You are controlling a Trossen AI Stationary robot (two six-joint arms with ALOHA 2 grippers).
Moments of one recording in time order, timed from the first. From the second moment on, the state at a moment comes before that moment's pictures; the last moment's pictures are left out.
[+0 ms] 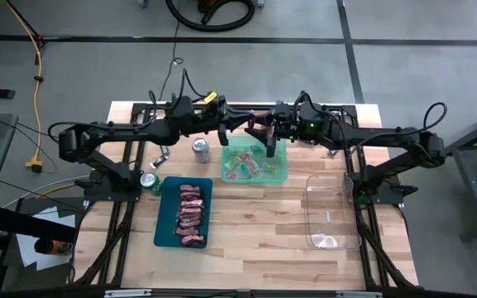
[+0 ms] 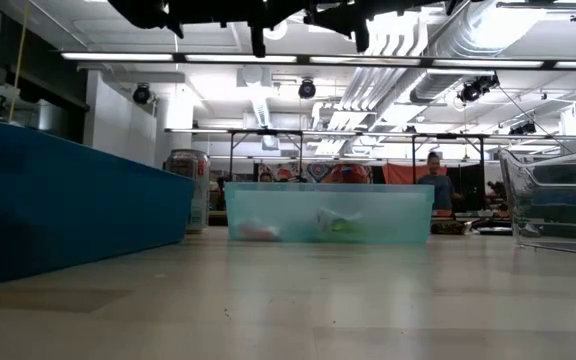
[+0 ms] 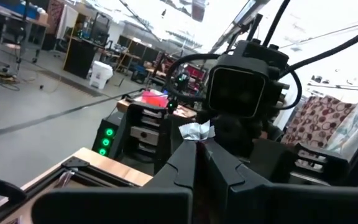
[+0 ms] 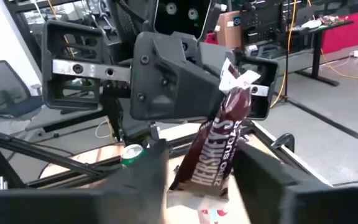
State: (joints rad) left arm 0.30 1.47 1.01 0.63 0.17 -0.41; right arm -0.21 1.33 1.04 0.22 -0.04 0.18
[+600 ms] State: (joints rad) left arm 0.35 1.39 1.14 0.08 0.17 -0.23; right arm -0.25 1.13 1.04 -0.10 0.01 0.05
